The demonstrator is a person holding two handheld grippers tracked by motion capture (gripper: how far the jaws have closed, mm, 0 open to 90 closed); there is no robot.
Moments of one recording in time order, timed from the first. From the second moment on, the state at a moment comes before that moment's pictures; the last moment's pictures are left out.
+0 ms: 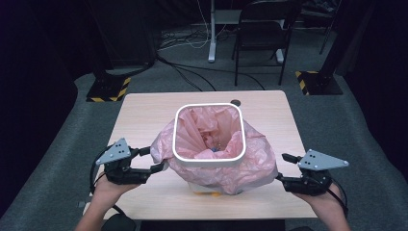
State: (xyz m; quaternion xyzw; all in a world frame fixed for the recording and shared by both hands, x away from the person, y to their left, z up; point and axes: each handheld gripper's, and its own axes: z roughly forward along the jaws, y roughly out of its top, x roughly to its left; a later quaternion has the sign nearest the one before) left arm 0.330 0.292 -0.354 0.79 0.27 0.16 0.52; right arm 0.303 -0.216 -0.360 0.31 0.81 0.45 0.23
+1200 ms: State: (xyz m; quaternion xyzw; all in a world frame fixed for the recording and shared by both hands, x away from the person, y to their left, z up) left arm 0.345 0.313 -0.312 0.78 0.31 0.19 0.51; right arm 0.300 -0.239 -0.308 0.30 0.79 0.46 0.27
